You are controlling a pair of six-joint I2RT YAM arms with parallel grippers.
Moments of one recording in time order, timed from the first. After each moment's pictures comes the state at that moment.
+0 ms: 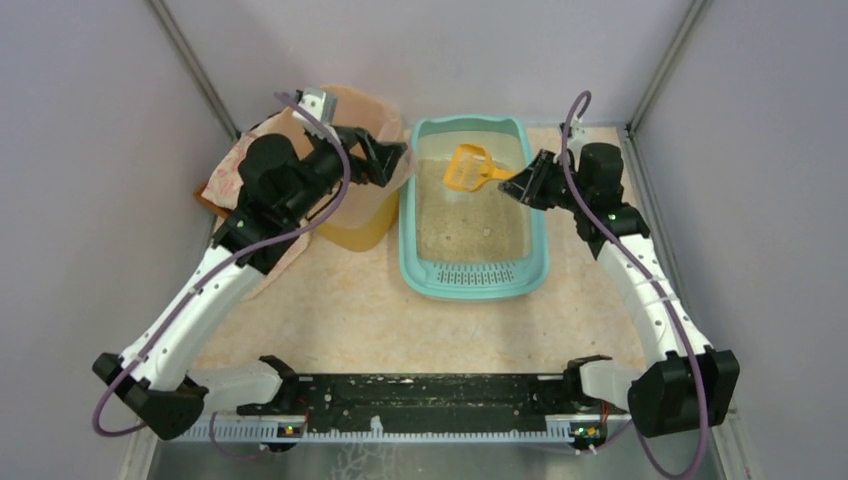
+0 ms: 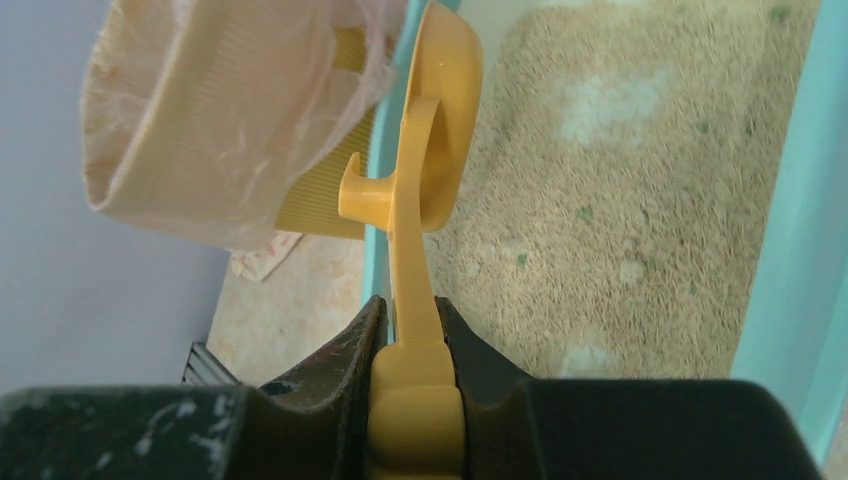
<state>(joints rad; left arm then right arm) -0.63 1.12 1.32 -0.16 0.01 -0.23 0.15 1.15 1.07 -0.25 -0.50 0.53</state>
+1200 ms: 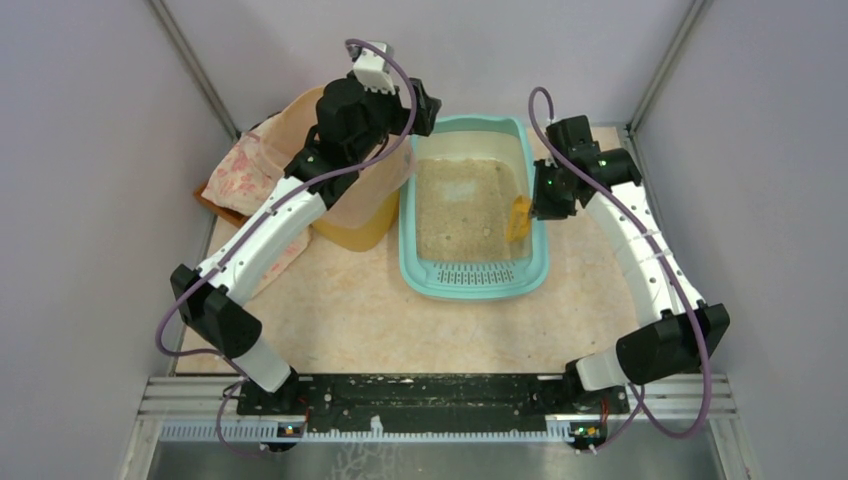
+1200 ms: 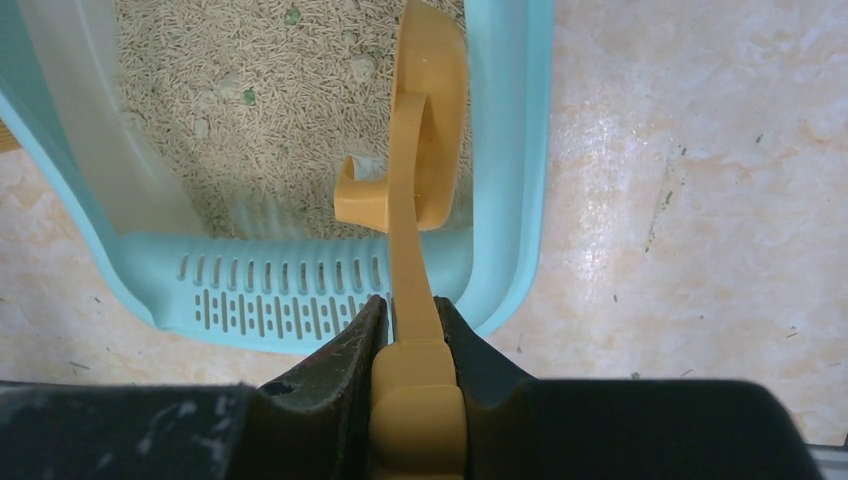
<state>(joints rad) -0.61 1.63 1.72 -0.08 -0.11 -0.22 0.27 1.42 1.57 -1.17 0.03 0.36</state>
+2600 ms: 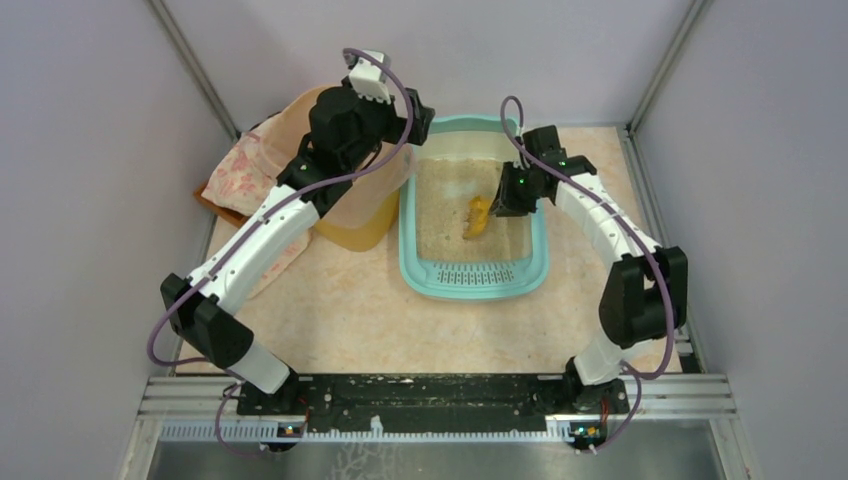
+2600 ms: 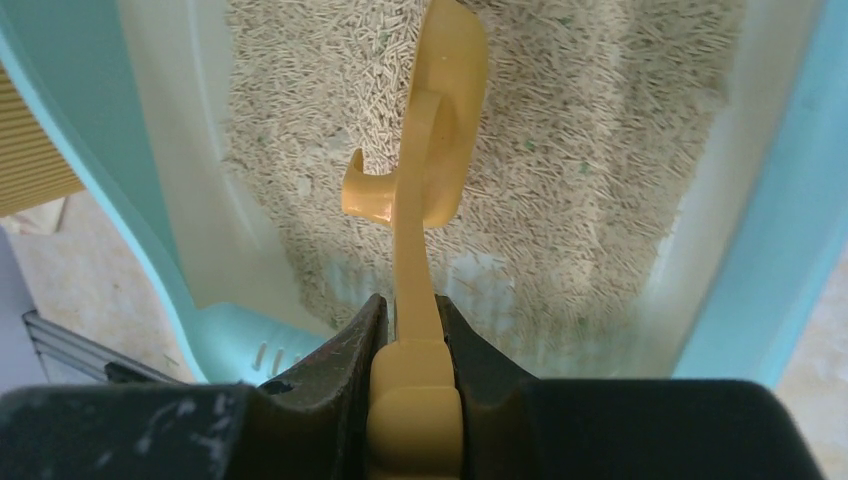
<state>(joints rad) -0.61 1.57 1.64 -0.08 -0.11 -0.16 0.27 1.61 1.41 -0.77 -0.24 0.40</state>
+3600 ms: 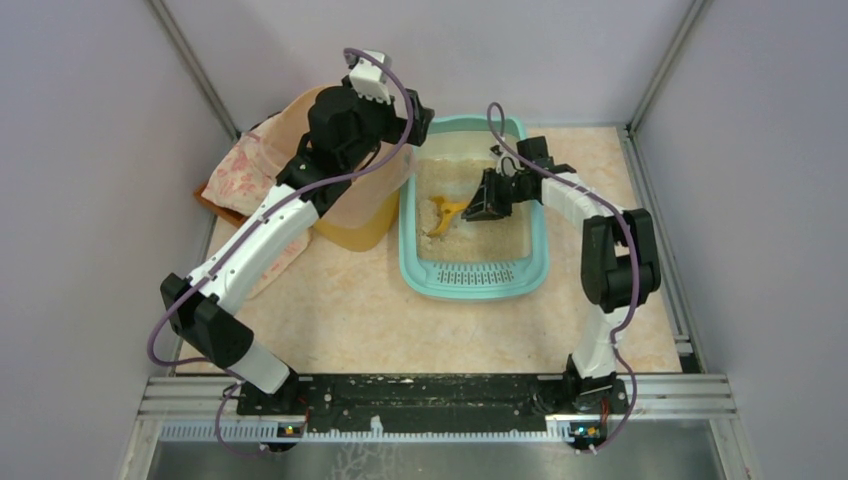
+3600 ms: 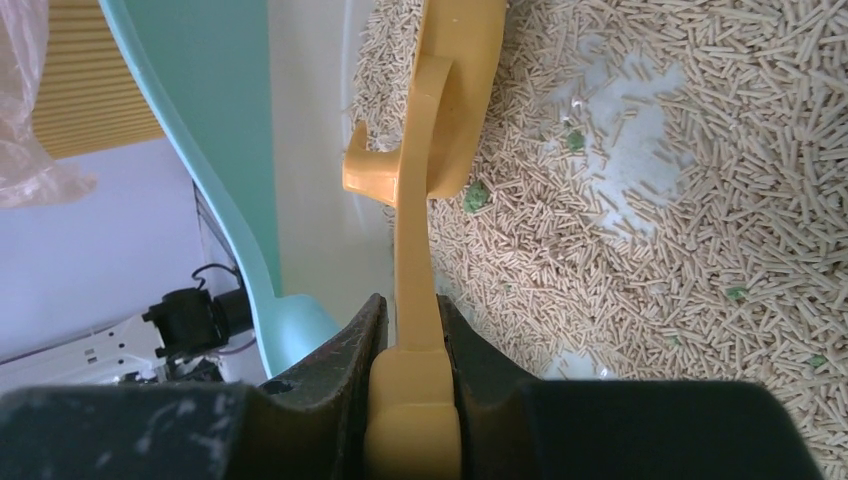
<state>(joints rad) -0.60 1.57 1.64 -0.08 -0.09 -0.14 0.23 1.86 1.36 -0.46 -0.77 0.39</state>
